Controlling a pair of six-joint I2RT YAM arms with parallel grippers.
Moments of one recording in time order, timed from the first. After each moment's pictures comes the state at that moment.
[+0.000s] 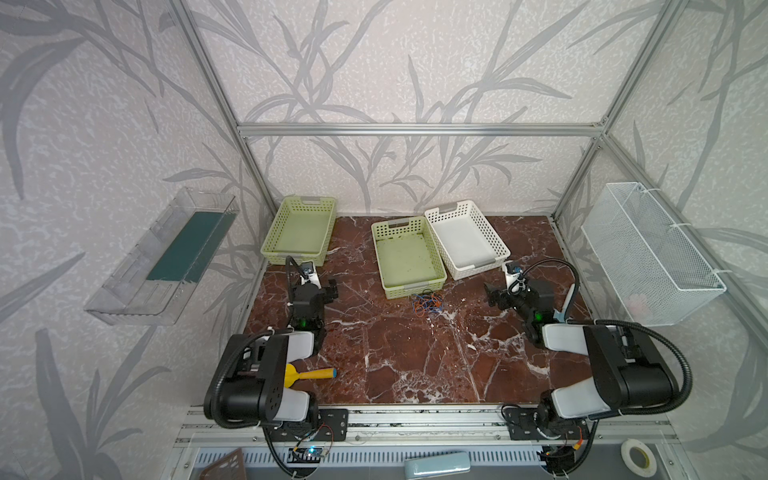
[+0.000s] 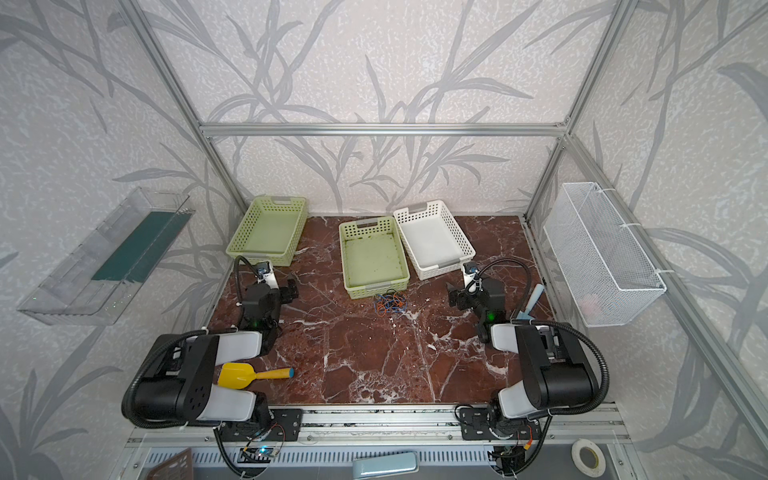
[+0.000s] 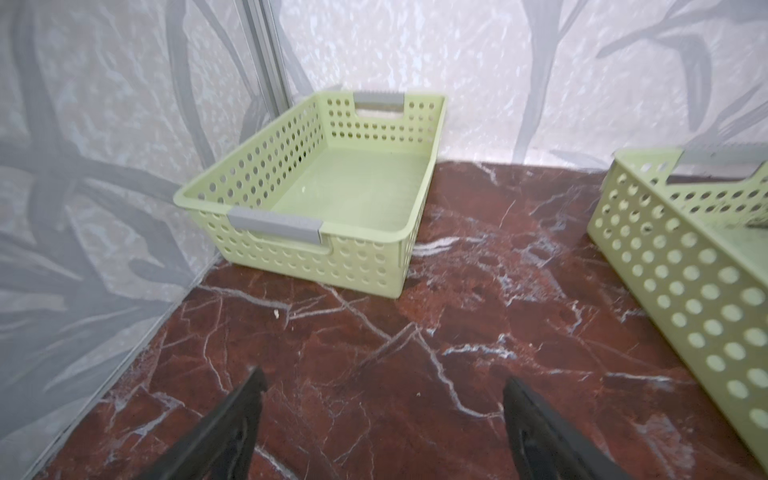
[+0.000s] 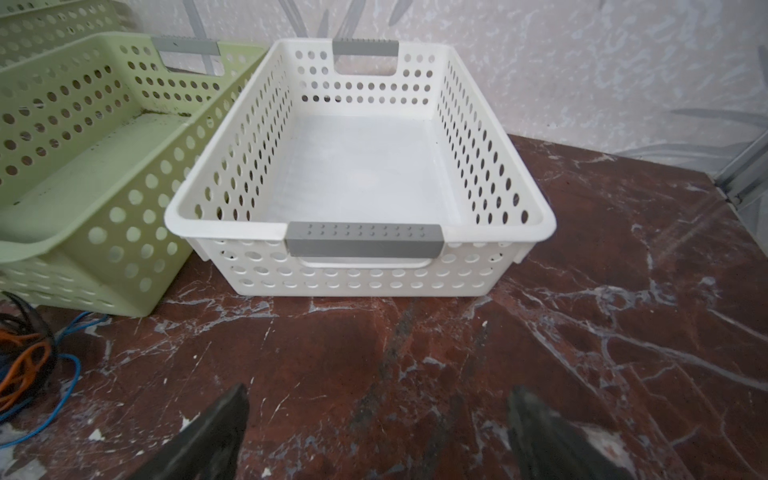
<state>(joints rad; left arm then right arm) -0.04 1.37 0.33 0.79 -0.27 -0.01 0.07 1.47 0.40 0.67 -0.23 -0.13</state>
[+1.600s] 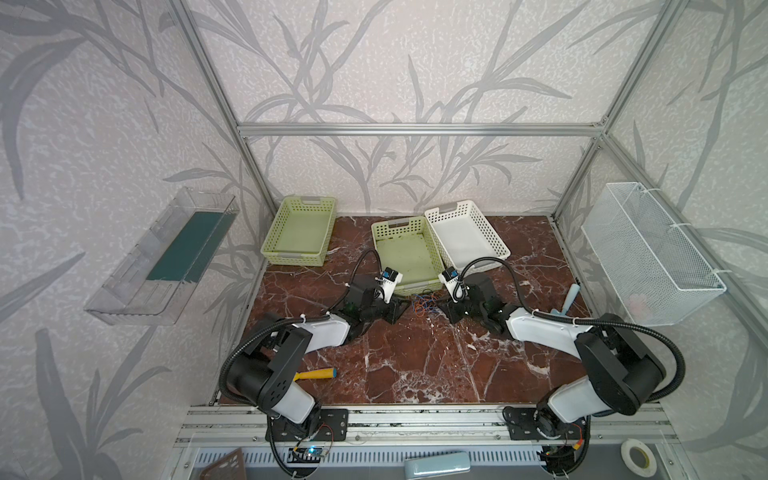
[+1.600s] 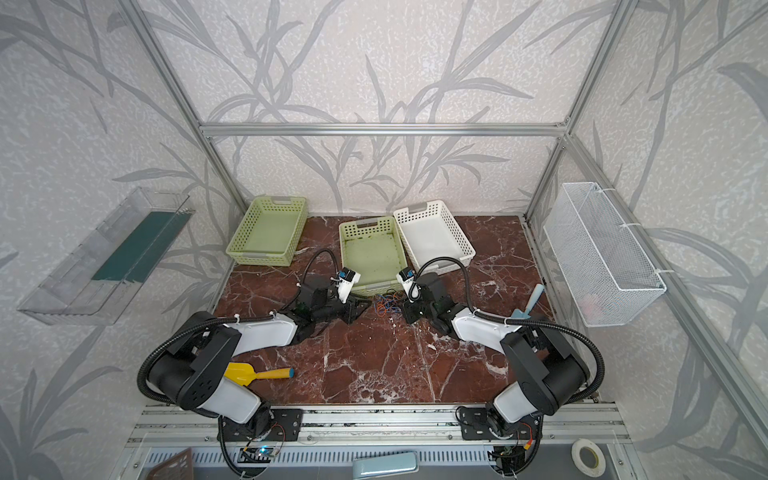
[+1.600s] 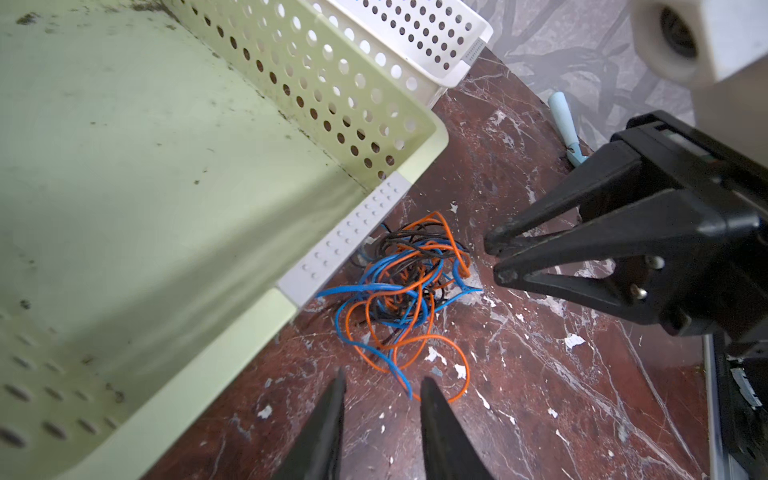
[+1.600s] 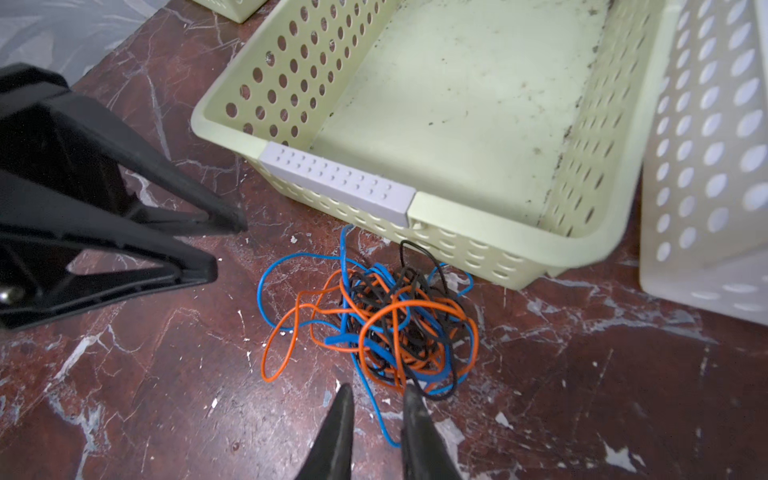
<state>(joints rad) -0.50 1.56 0.57 0.46 0.43 -0.18 0.59 1.52 0.69 0.16 -0.21 0.12</state>
